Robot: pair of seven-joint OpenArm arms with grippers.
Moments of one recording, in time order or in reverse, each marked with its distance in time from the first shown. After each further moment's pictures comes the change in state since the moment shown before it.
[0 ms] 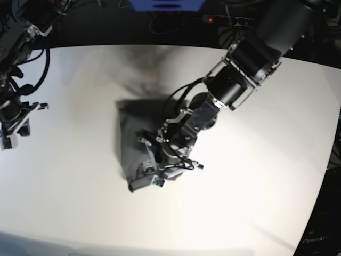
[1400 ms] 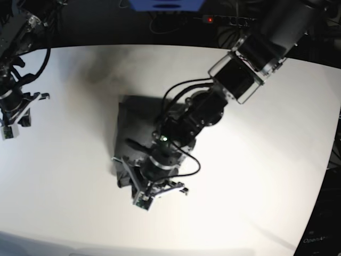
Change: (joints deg) left arm 3.7 -3.8 -1.3 28.8 -1.1 0.1 -7.7; right arm -4.4 0.0 0.4 0.0 -0.3 0.0 3.4
